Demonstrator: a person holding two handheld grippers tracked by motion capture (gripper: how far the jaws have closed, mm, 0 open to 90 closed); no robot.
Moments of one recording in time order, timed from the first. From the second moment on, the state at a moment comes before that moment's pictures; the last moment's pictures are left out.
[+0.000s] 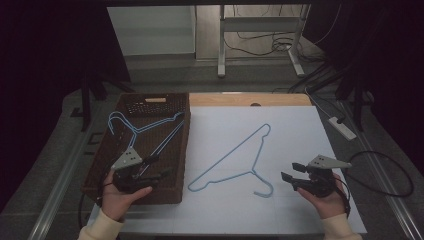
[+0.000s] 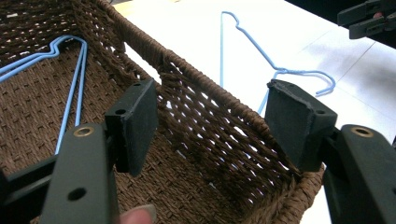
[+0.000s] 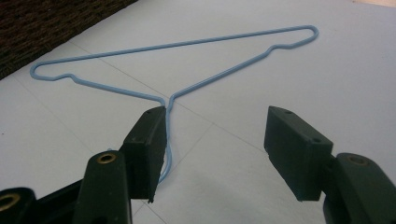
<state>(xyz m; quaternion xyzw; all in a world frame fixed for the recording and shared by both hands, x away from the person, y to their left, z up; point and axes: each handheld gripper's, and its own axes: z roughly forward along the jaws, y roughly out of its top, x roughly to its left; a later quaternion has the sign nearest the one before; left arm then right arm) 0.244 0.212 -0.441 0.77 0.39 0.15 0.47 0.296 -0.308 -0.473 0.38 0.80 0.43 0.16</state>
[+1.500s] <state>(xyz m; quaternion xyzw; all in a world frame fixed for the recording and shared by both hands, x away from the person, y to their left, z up) 0.242 0.202 -0.443 0.78 0.39 0.14 0.47 0.348 -0.212 -0.492 0.33 0.94 0.09 0.05</state>
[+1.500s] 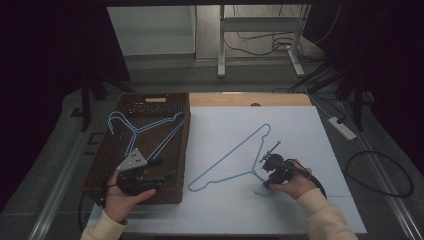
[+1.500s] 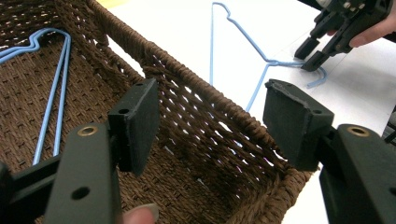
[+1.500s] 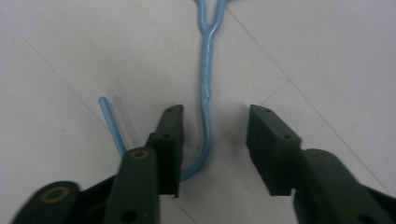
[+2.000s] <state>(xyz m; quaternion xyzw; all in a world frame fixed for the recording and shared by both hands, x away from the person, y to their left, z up) 0.241 0.199 -0.441 0.78 0.38 0.14 0.47 0.346 -0.207 -0.490 0.33 0.94 0.09 0.04</state>
